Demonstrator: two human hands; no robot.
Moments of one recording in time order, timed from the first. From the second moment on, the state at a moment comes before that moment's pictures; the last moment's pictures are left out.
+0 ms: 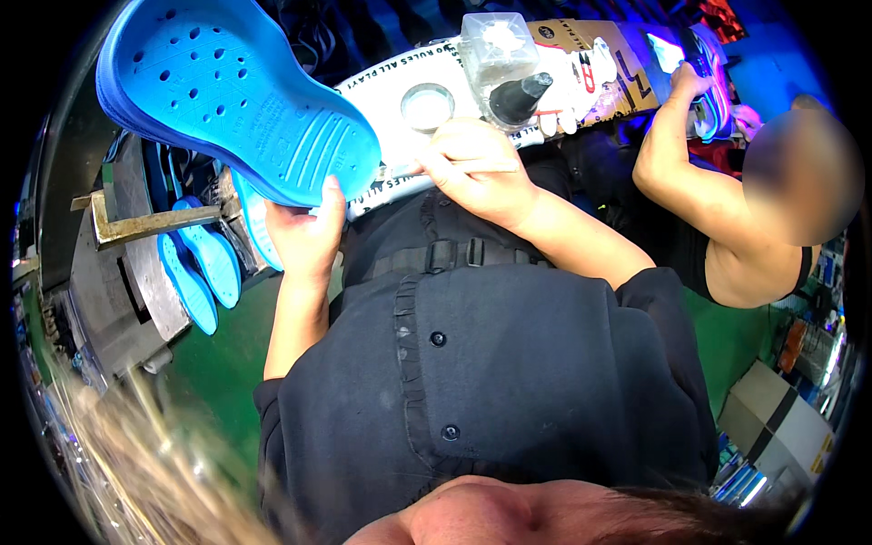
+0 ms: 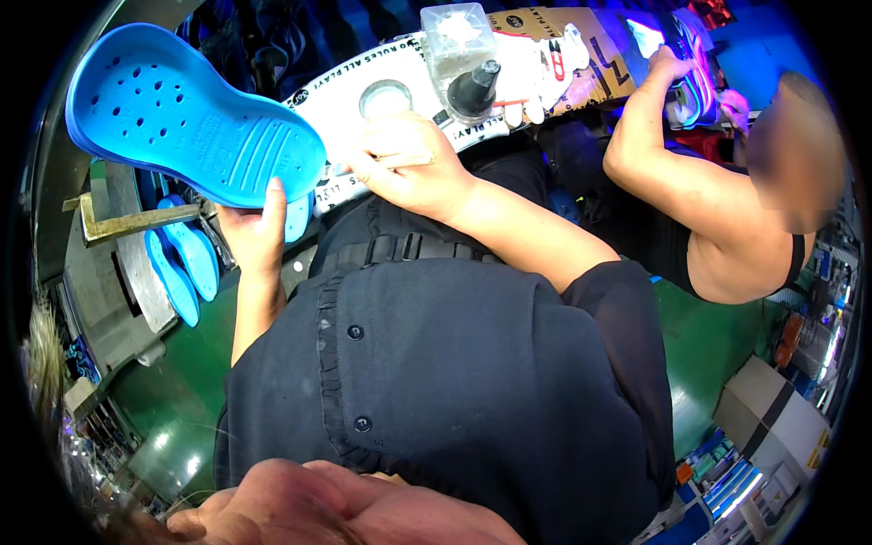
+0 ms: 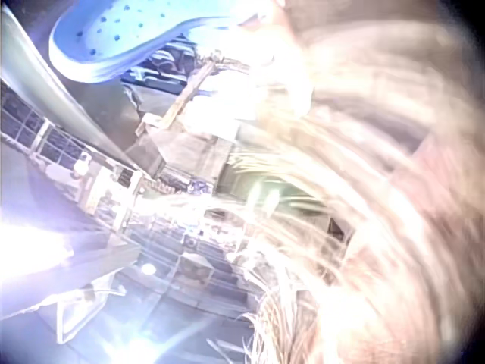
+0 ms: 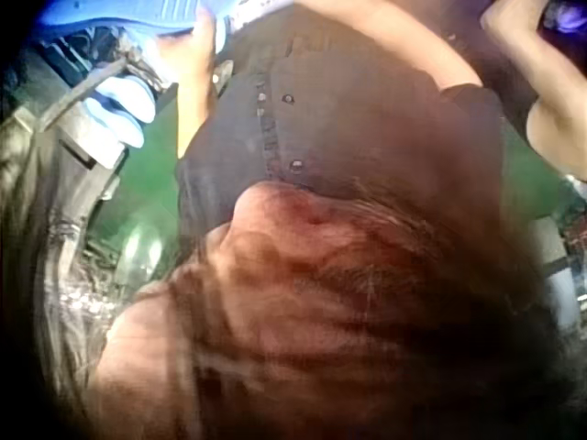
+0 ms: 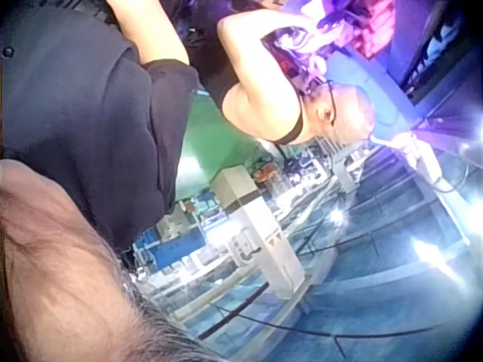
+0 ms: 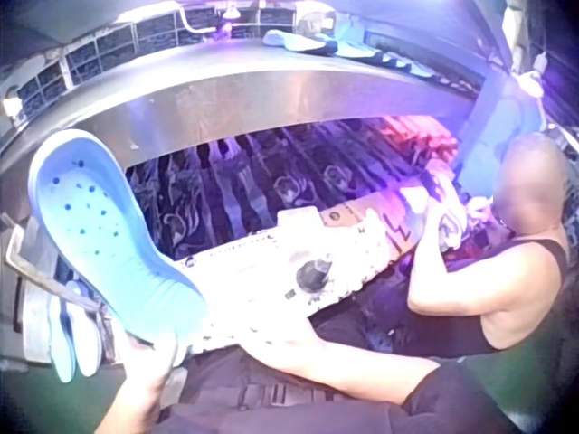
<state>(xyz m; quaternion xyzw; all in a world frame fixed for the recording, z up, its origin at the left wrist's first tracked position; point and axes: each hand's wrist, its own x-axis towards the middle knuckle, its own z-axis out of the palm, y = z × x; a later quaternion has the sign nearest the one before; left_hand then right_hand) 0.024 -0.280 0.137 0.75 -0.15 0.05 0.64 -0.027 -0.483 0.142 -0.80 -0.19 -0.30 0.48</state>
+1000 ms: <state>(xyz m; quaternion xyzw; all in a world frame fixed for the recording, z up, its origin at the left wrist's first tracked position) 0.023 -0.283 0.122 0.75 -0.25 0.15 0.60 -0.029 -0.491 0.136 -0.81 -0.18 -0.29 0.47</state>
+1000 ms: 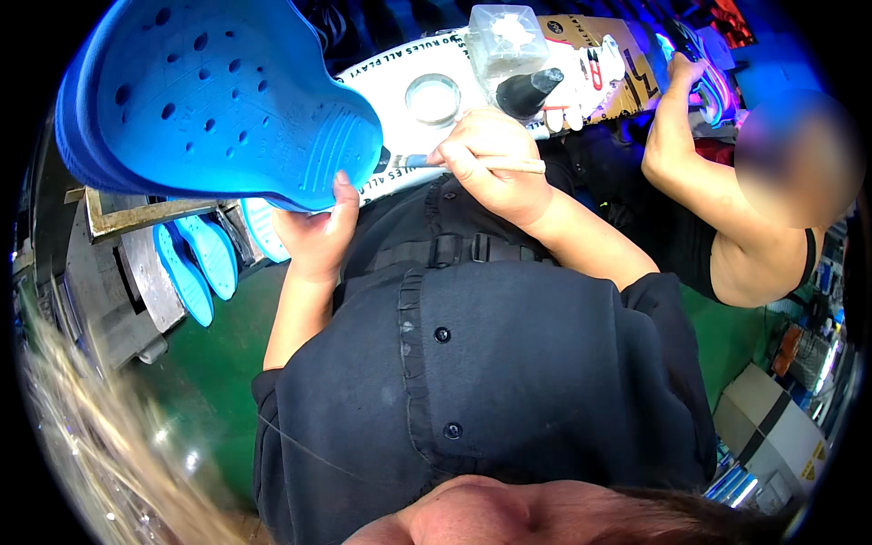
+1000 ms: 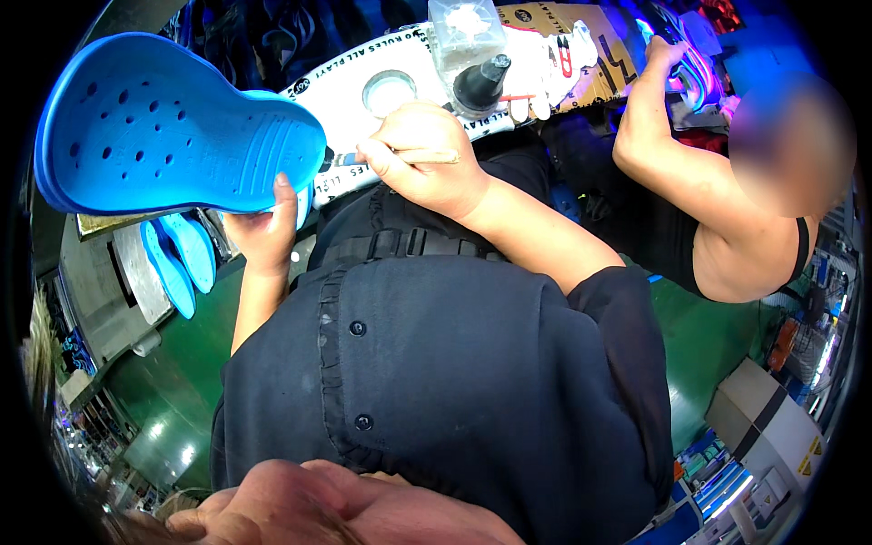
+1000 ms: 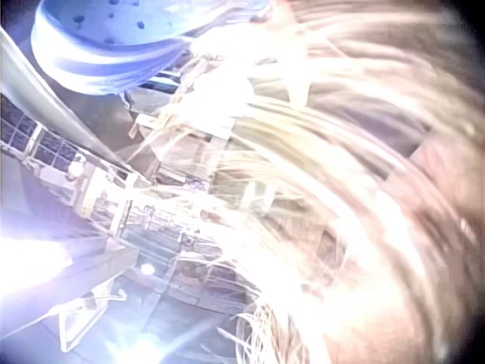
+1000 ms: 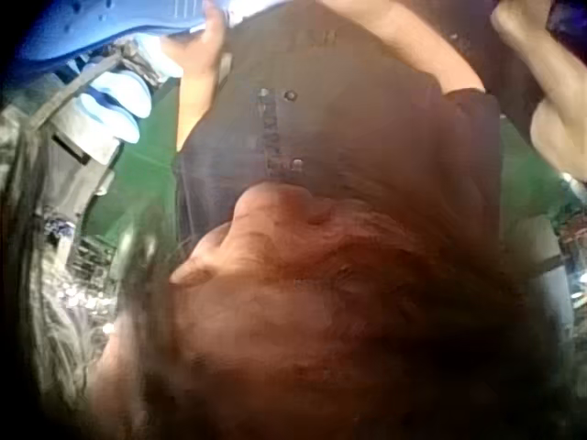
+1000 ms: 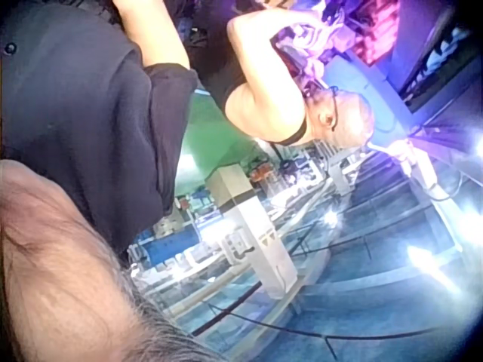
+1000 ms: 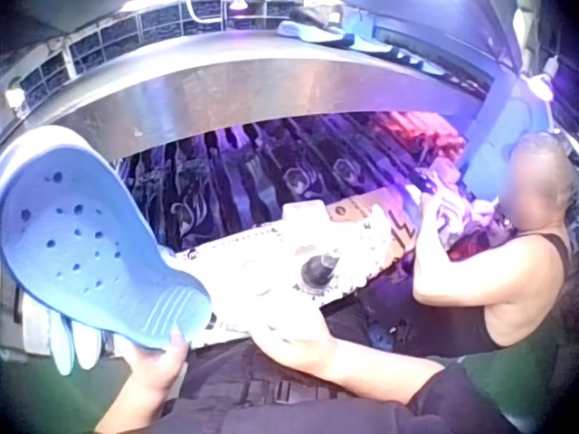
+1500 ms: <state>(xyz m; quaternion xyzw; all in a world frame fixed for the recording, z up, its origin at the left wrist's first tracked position) 0.024 -0.287 0.122 0.72 -0.27 0.15 0.63 -0.027 -0.480 0.140 -0.81 -0.21 -0.31 0.45</state>
